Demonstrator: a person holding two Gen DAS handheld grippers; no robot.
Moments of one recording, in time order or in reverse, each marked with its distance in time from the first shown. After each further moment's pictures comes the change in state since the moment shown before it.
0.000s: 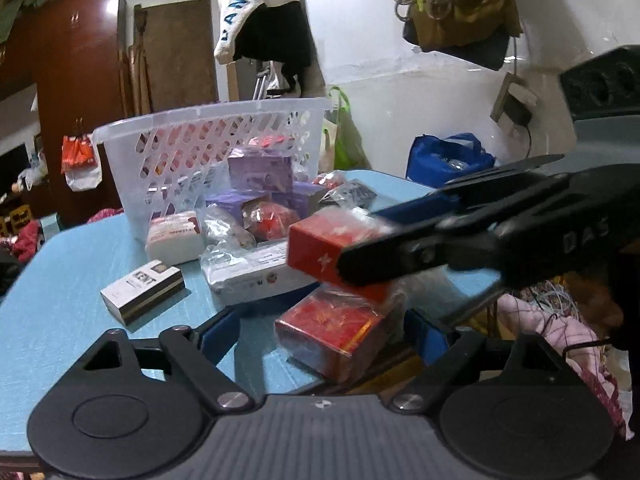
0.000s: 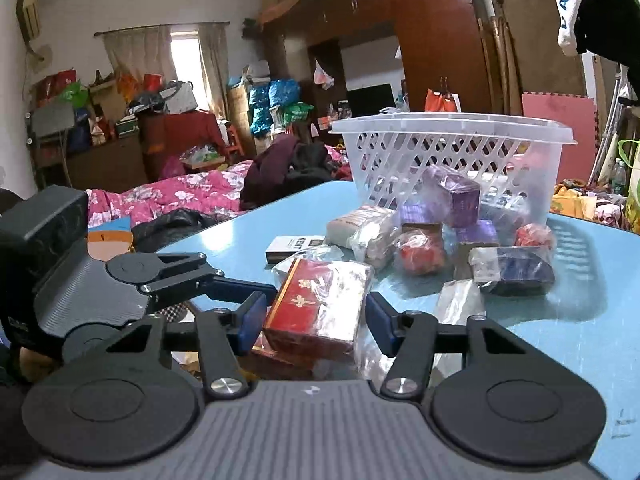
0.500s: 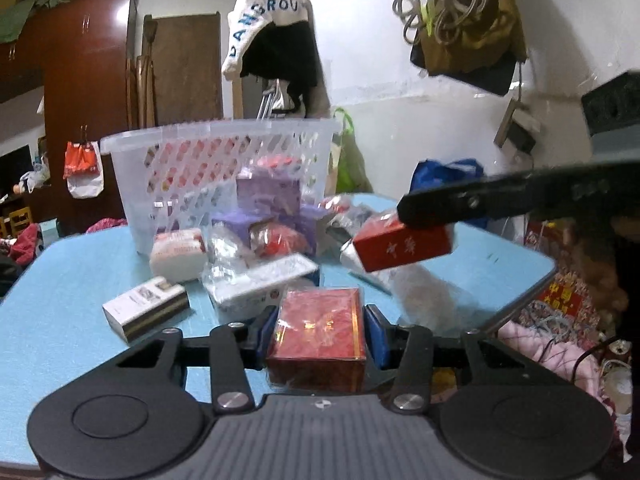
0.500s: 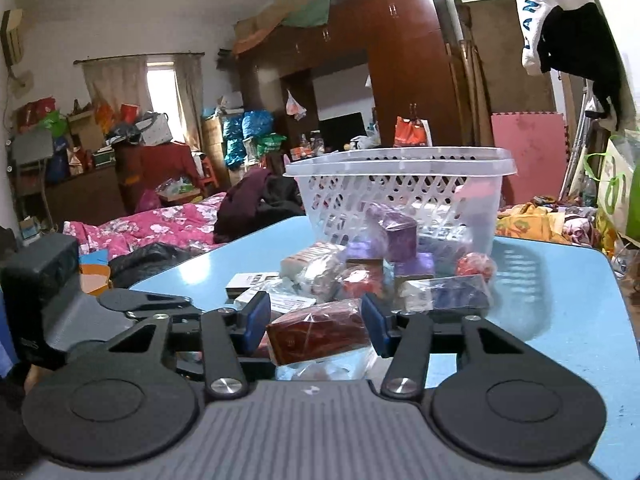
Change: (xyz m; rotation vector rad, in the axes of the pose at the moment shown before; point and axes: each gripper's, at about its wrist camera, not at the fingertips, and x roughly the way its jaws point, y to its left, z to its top) left arm -0.007 0.005 0.006 -0.019 -0.081 -0.005; right arm -0.025 -0.023 0.004 0.040 -0.088 -0.064
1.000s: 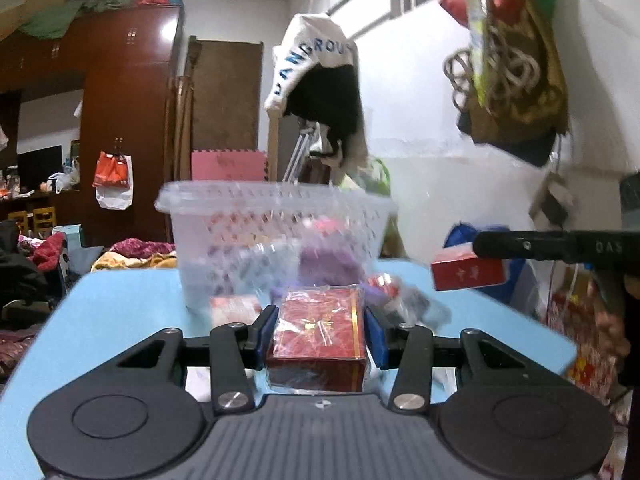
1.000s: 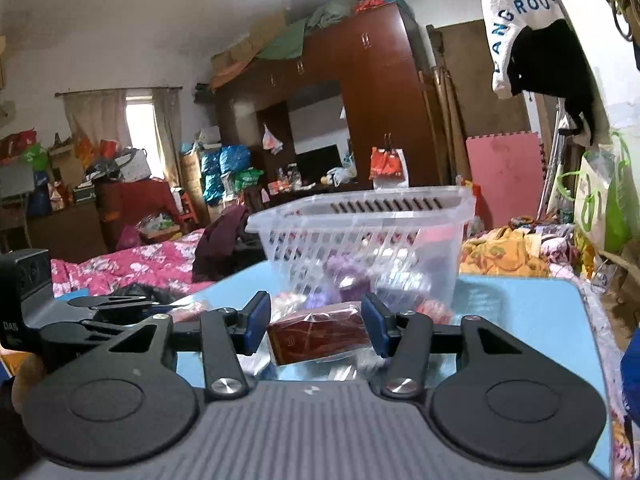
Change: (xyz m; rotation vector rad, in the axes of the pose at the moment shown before) left arm -0.009 0.049 0.045 -0.122 -0.121 0.063; right arm -0.010 -0.028 0.037 0.026 -0.121 -0.068
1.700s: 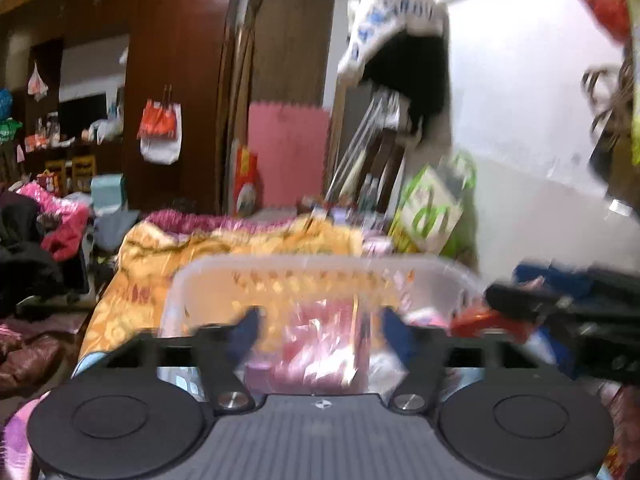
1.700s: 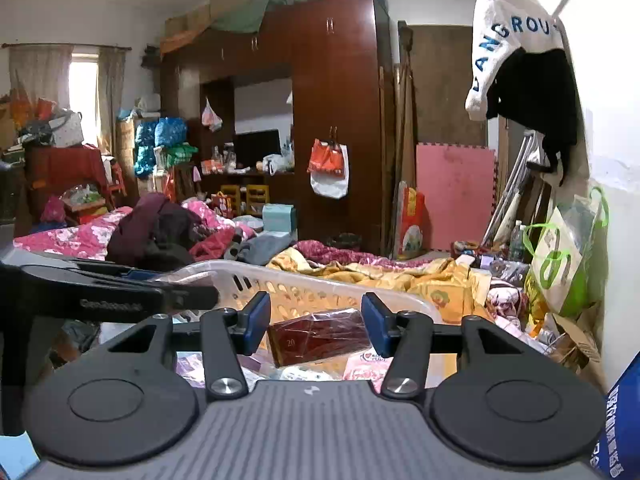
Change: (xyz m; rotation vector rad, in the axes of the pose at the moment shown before) left arm 0.185 0.063 0.142 -0.105 0.209 0.177; right arm 0.148 -0.035 0.092 -0.106 0.097 -0.227
